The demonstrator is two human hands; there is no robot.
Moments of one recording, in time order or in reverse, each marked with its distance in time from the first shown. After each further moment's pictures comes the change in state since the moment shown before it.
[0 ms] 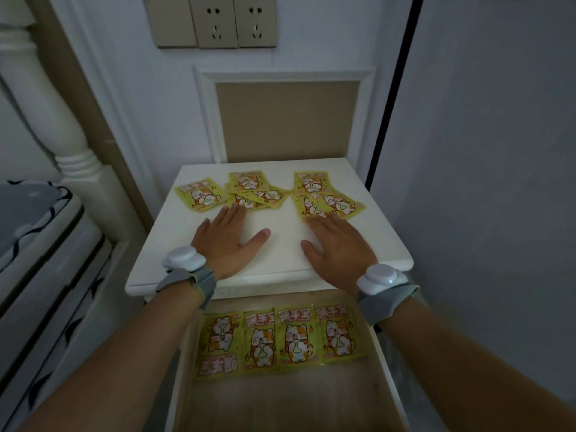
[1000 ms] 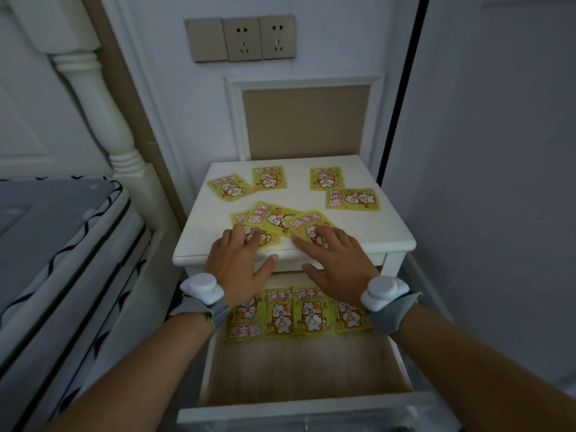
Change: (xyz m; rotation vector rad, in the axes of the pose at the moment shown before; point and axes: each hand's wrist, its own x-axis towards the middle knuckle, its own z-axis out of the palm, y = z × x) left_hand -0.110 0.000 -0.010 0.146 0.256 0.168; right_hand -0.062 -0.040 -0.002 -0.093 -0.028 -0.200
